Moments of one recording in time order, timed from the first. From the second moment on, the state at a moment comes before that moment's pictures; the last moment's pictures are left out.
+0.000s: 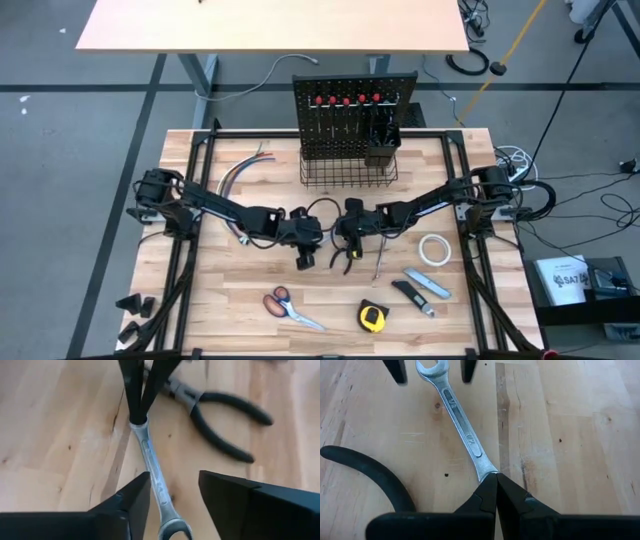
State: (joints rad) left arm -0.15 1.75 0.93 -0.06 -0.11 -0.28; right arm 0.05 1.84 0.83 0.16 0.10 0.02
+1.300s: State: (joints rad) left arm -0.10 1.84 0.93 -0.15 -0.04 -0.22; right arm 0.03 1.85 0.83 0.24 0.02 0.09
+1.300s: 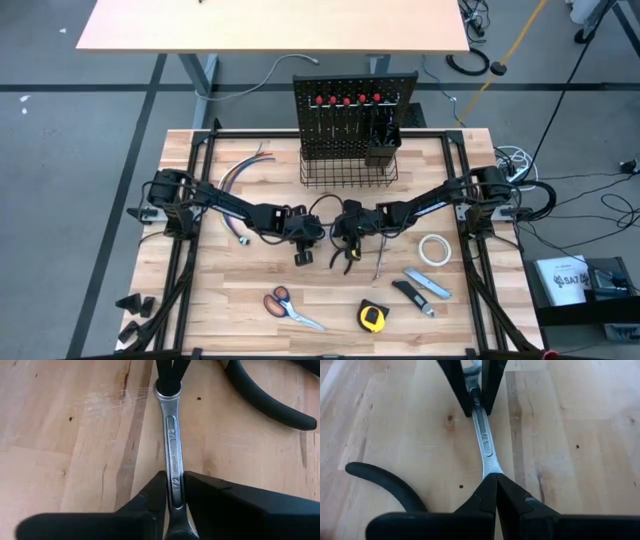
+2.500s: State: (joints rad) left arm -0.31 1.85 0.99 -0.05 -0.63 0.31; right arm 0.07 1.70 0.83 0.17 0.02 0.47
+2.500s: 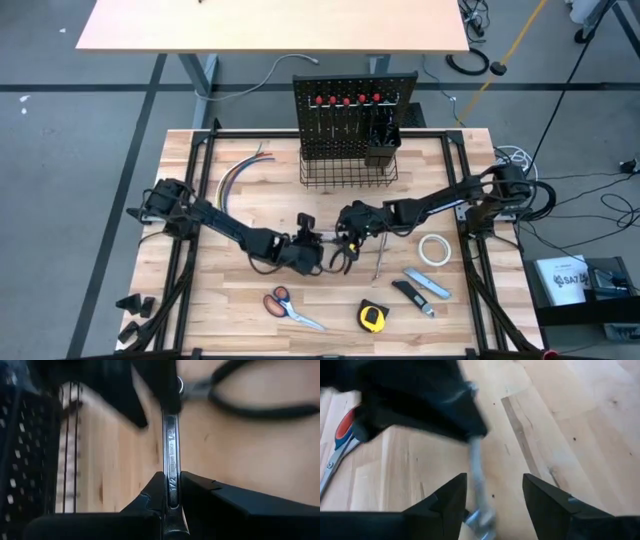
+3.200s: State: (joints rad) left arm -0.33 1.85 1.01 0.02 -0.60 0.36; right arm 0.07 1.71 0.83 0.24 -0.14 0.46
